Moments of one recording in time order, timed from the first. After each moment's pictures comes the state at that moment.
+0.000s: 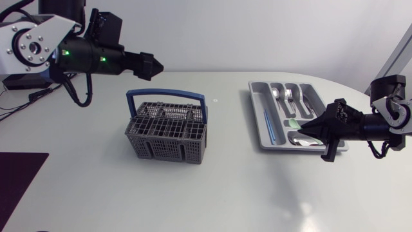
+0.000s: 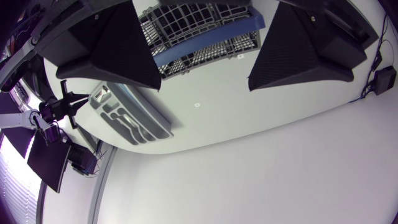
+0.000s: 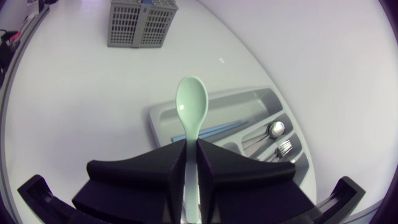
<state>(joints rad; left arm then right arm) -0.24 1.49 1.22 -0.27 0.27 0.10 -0.27 1.54 0.81 -0.25 -0.66 -1.30</state>
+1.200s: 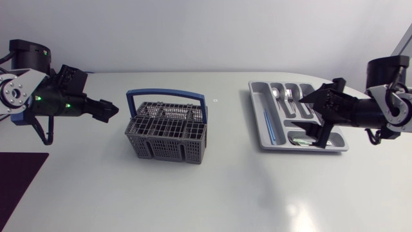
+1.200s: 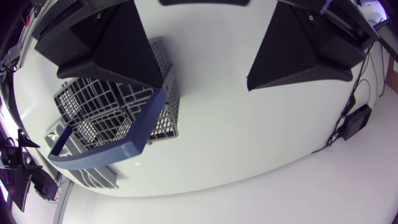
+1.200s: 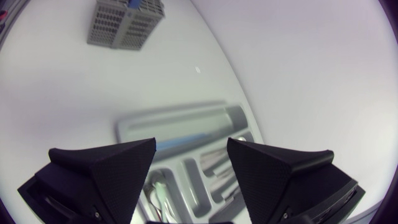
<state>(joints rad) 0.06 1.44 0.94 -0.28 0.24 0.33 -0.10 1.40 0.80 -0.13 -0.46 -1.23</state>
